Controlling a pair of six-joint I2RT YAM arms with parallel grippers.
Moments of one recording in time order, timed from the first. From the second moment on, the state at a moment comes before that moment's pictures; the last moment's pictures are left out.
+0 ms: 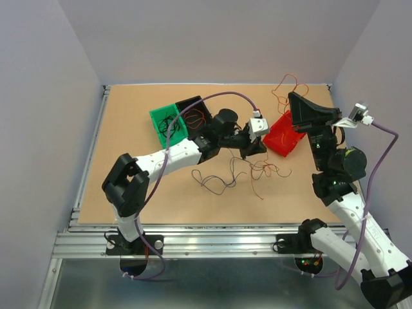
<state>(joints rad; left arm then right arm) -0.89 1.80 1.34 0.15 0.60 0.14 0.38 0.80 0.81 0.69 0.02 0.61</state>
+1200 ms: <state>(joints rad) -0.49 1.63 1.58 -0.24 0.47 0.17 0.39 1.39 0.73 0.85 -0.54 0.43</state>
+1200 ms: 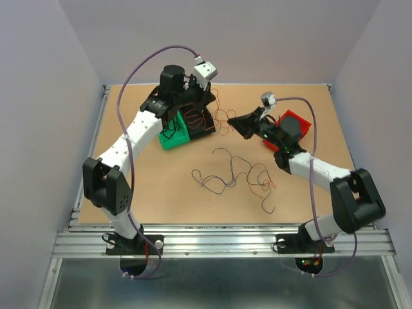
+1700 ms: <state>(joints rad) -0.32 2.03 1.91 -0.27 0.32 0.16 0.45 2.06 1.28 0.90 -0.45 0.50</state>
